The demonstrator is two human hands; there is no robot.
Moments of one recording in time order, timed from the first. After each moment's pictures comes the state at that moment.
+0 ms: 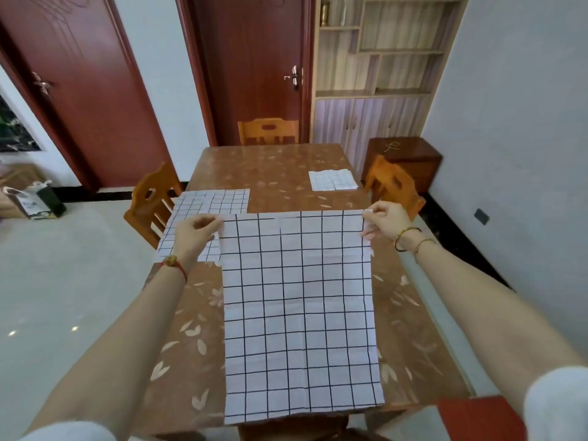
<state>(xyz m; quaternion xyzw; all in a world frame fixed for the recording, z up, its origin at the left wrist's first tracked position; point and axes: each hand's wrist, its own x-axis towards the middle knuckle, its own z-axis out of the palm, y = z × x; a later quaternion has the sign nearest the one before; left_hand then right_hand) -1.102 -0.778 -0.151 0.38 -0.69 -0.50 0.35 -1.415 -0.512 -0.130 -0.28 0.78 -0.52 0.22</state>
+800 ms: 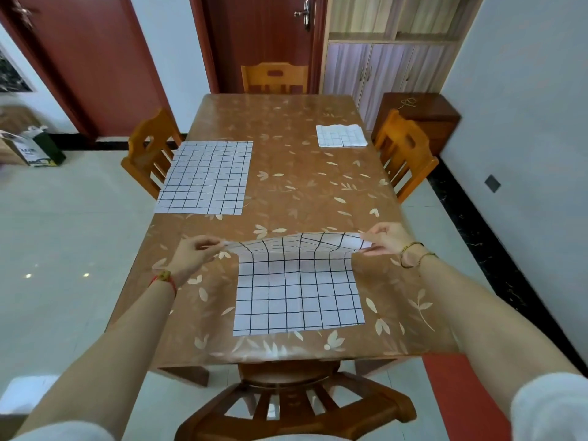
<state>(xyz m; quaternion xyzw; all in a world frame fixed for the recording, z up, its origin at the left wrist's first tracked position) -1.031 -0.732 -0.260 0.43 -0.71 -0.54 0.18 -1.380 -0.466 -0.235 -0.17 0.76 -0.48 0.40</state>
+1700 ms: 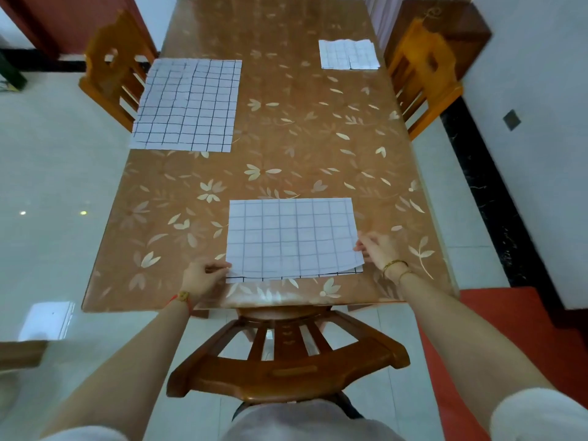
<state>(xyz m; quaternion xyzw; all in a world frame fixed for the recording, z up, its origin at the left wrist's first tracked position) -0.984 -0.645 -0.393 0.52 -0.72 -0.46 0.01 -1.318 -0.416 -0.374 -0.11 0.83 -0.40 0.37</state>
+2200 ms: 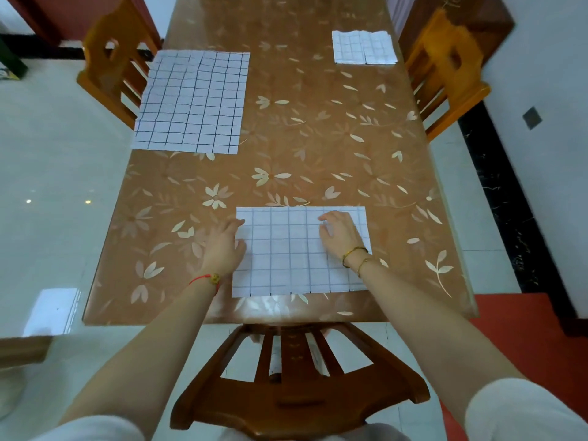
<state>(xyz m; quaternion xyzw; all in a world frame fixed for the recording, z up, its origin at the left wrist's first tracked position) -1.060 -0.695 -0.386 0.42 -0.85 -0.31 0.02 -1.294 -0.535 -0.378 -0.42 0.85 -0.21 0.22</state>
